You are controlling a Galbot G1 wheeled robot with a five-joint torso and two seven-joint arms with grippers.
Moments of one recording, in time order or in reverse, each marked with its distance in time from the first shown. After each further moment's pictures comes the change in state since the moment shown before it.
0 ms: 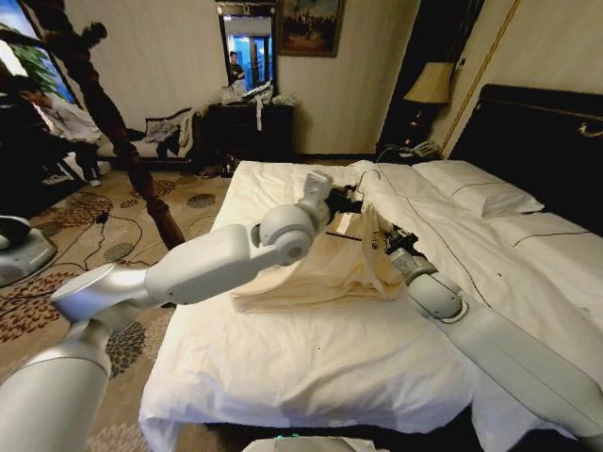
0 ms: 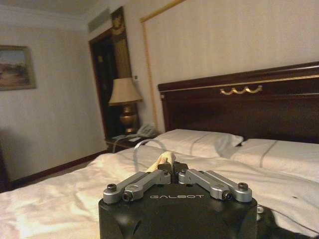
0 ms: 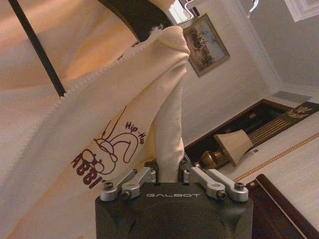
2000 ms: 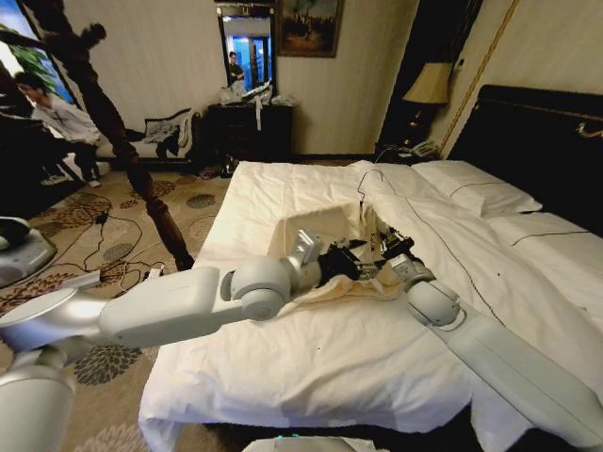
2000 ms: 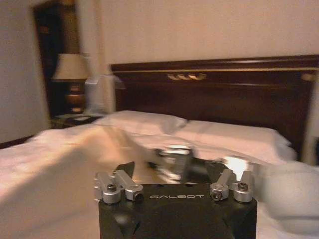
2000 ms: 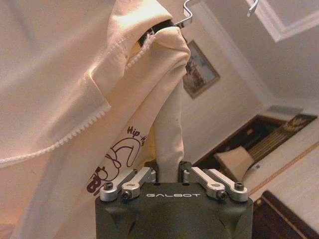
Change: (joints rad) left arm 0.181 0.312 -0.031 -0.268 -0.033 -0.054 0.239; right arm -0.081 0.022 0.042 0.021 0.000 0.166 0.053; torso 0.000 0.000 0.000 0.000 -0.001
